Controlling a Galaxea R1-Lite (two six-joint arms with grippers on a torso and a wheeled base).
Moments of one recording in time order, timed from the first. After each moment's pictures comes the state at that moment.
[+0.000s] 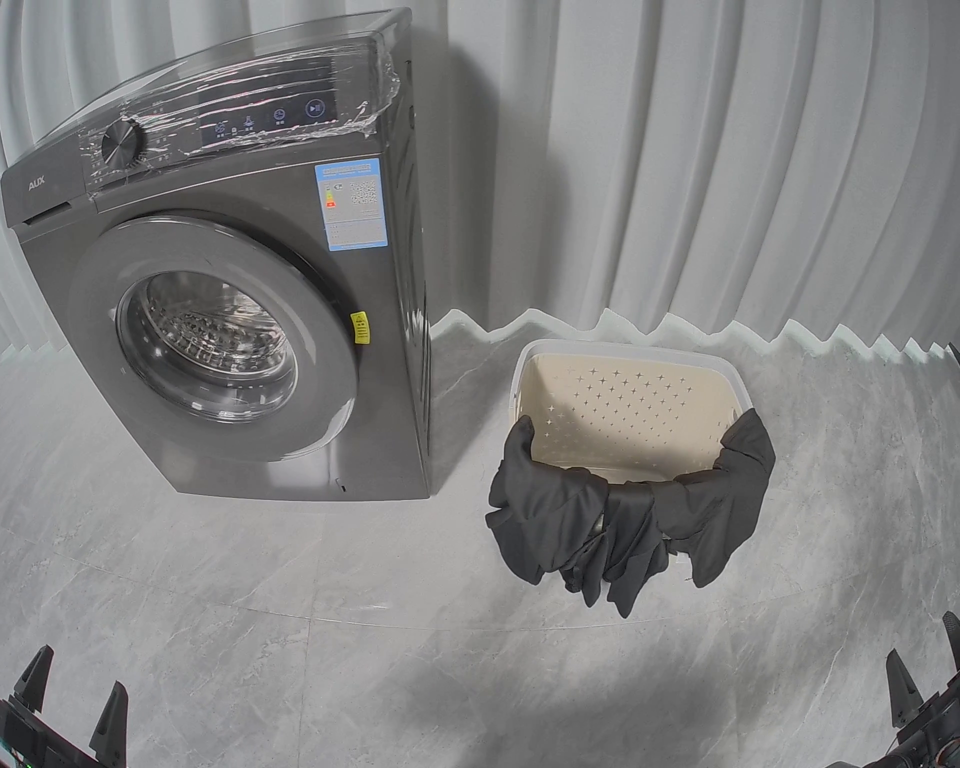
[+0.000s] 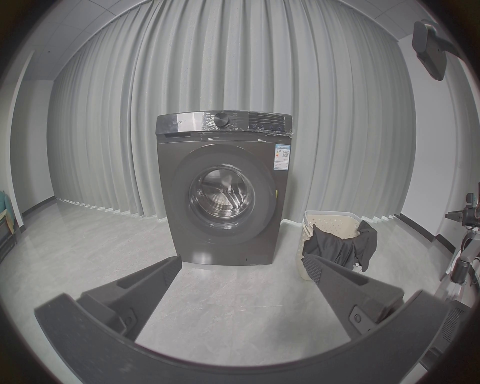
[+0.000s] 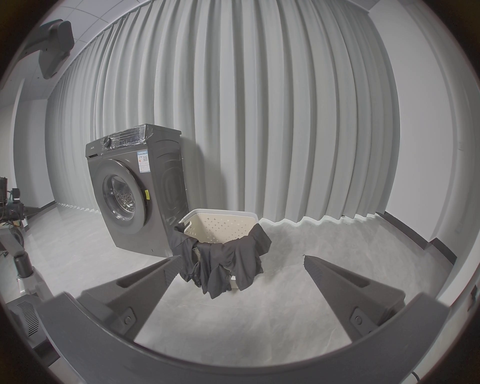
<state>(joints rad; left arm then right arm) 0.00 0.02 -0.02 0.00 0.00 -0.03 0.00 0.02 -0.02 0.00 0.02 0.00</state>
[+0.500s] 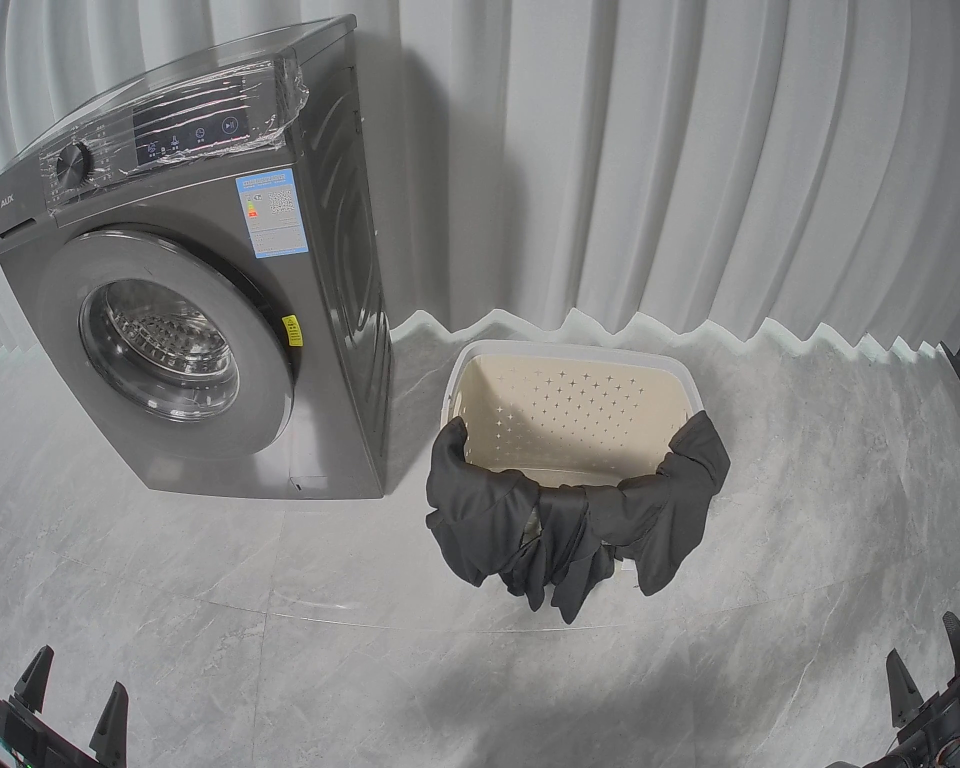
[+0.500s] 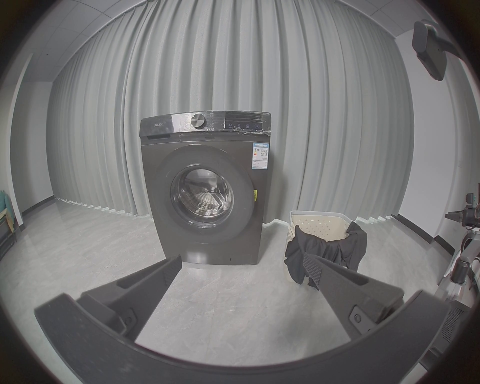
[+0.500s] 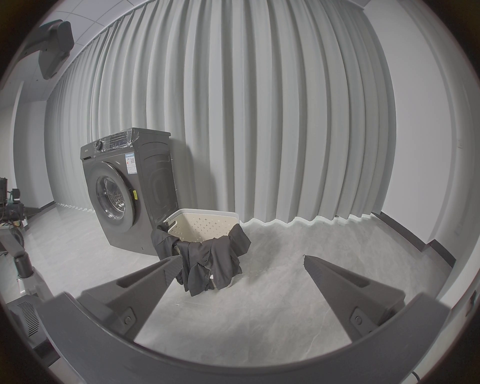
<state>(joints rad) 0.00 0.02 -0.02 0.00 0.00 -0.03 0.00 0.02 -0.02 0.00 0.01 0.00</state>
